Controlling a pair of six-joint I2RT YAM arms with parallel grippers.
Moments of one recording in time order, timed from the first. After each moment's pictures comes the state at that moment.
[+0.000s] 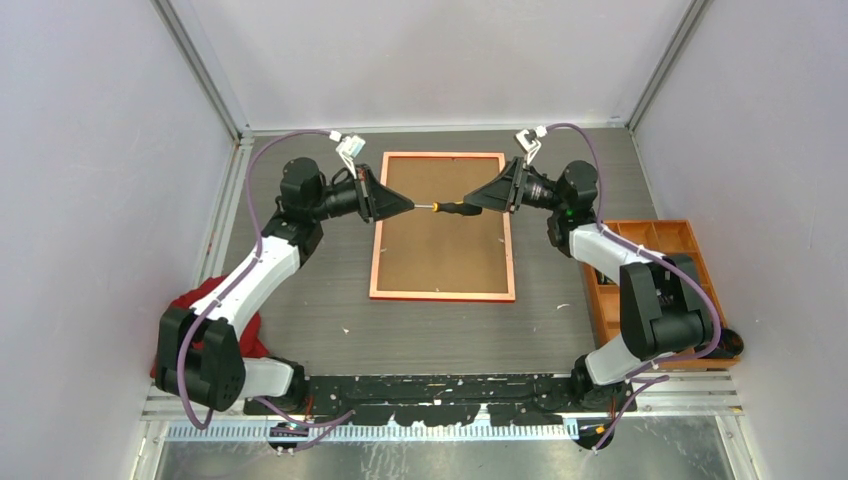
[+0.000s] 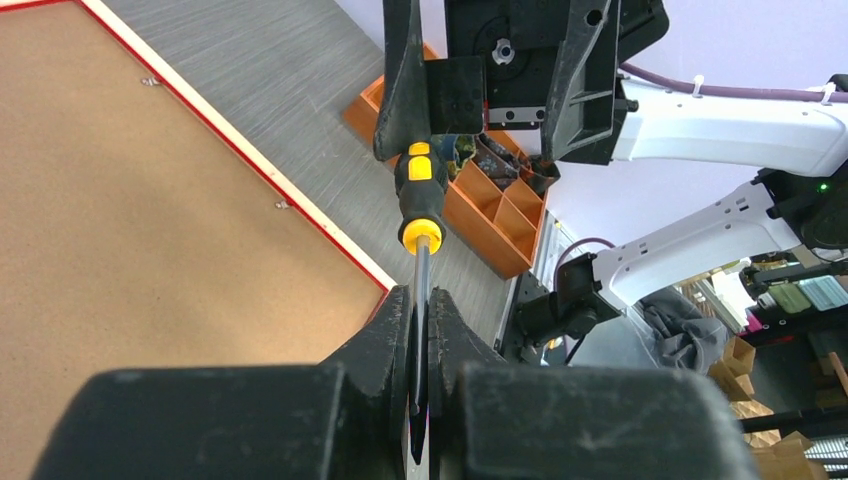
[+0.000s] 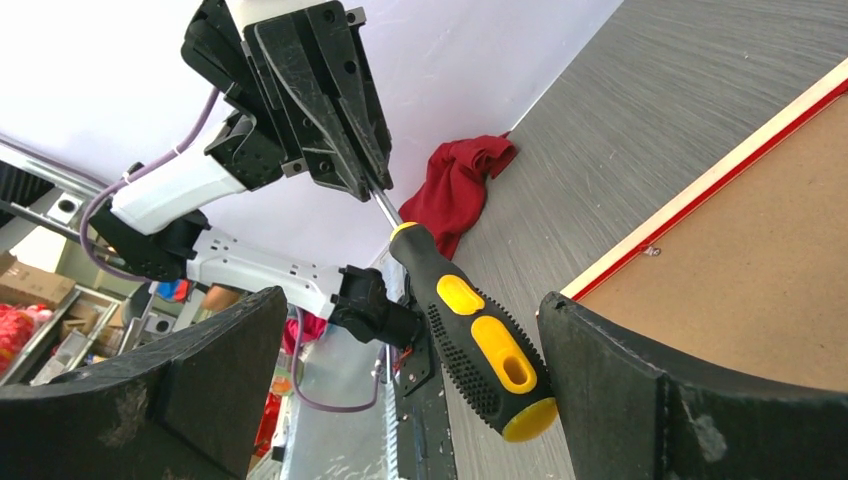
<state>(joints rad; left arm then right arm) -0.31 1.31 0.95 0.28 0.90 -0.59 0.20 1.54 0.85 0.92 -1.11 1.10</state>
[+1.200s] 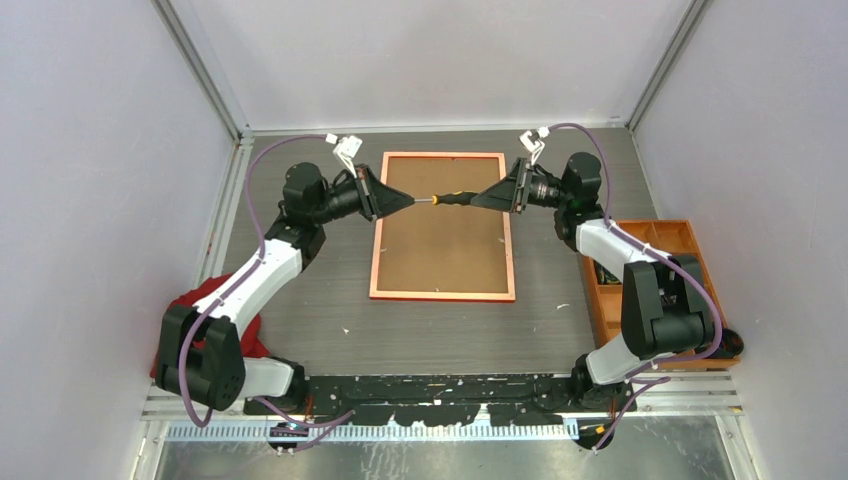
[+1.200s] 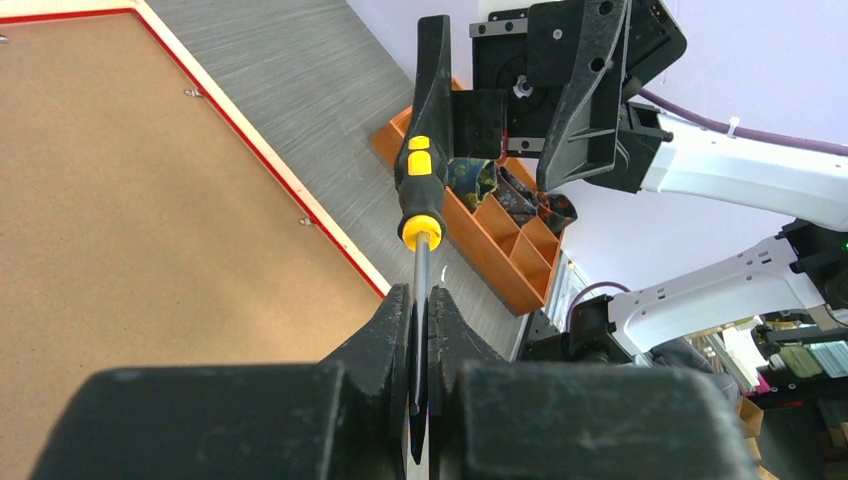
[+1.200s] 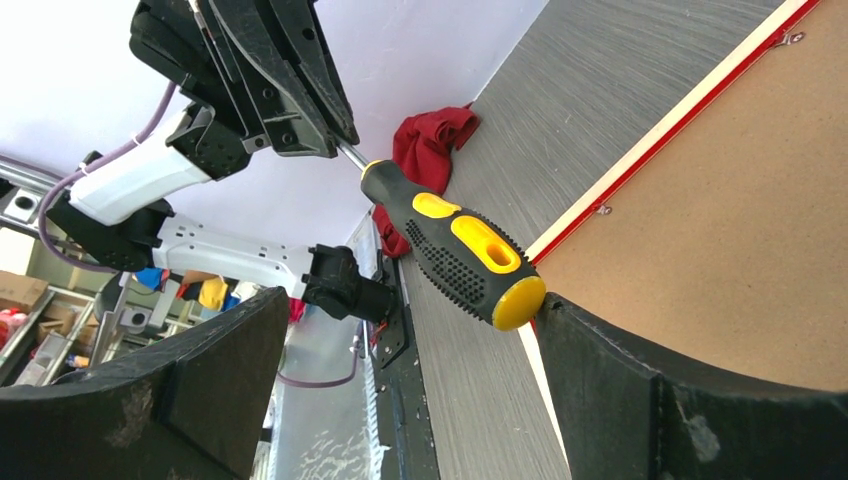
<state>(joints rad) -0.32 1.31 0.90 0.35 0.78 -0.66 0.15 1.54 0.89 0.67 -1.19 0.91</state>
